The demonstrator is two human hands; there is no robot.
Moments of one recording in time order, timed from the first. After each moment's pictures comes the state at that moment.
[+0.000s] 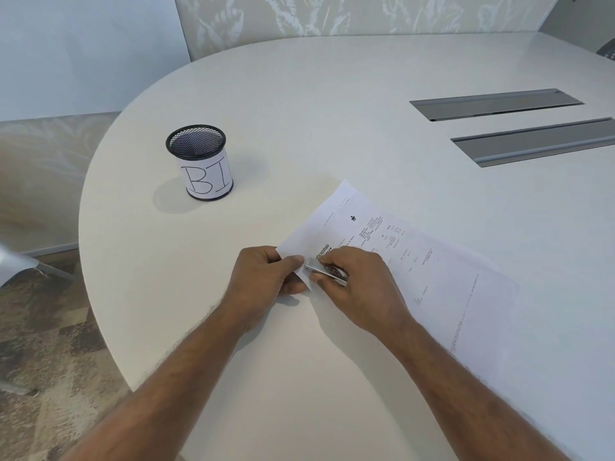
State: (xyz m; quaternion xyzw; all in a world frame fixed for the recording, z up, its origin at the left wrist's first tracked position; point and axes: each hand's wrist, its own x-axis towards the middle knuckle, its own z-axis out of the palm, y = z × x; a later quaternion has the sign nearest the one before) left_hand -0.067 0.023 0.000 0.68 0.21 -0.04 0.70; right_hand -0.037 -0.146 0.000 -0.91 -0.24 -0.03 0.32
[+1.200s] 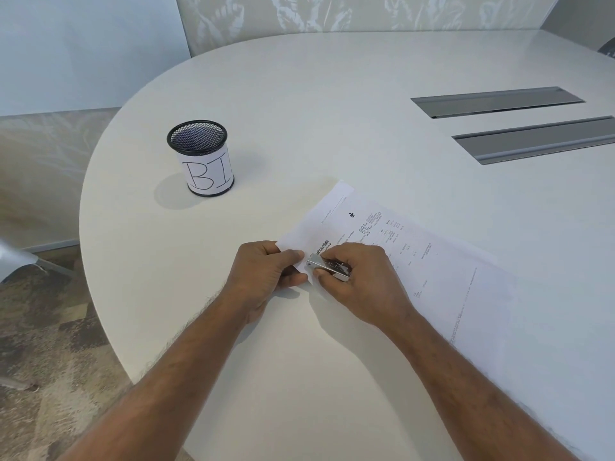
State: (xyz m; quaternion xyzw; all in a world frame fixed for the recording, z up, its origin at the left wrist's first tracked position) left_hand -0.062 0.026 0.002 0.63 0.24 -0.05 0.73; right_hand -0.033 -0.149 0.001 -0.91 -0.24 -0.02 0.35
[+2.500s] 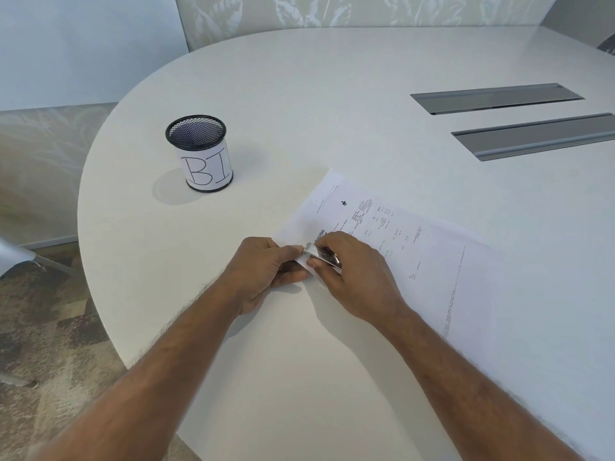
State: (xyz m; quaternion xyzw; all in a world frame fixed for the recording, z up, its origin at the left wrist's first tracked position) left_hand -0.055 0.035 -0.003 0.61 0.22 -0.12 0.75; right_hand -0.034 -0.141 -0.004 -0.92 -0.26 -0.04 0.30
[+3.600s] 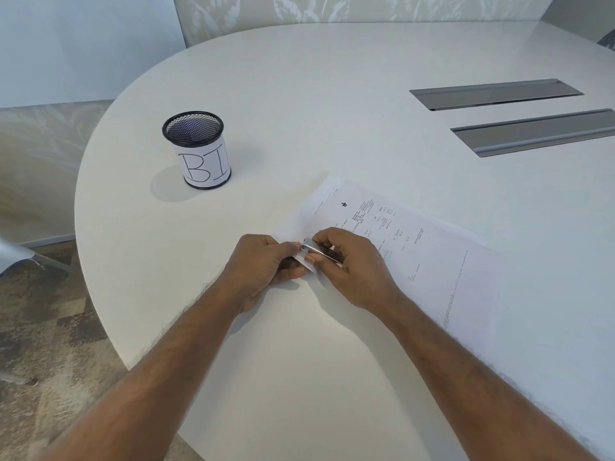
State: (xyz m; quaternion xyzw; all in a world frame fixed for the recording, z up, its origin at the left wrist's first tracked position) left_hand -0.056 0.030 0.001 0.63 0.24 -0.09 0.73; right_hand -0.019 -0.145 -0.015 -0.88 -0.25 0.01 0.40
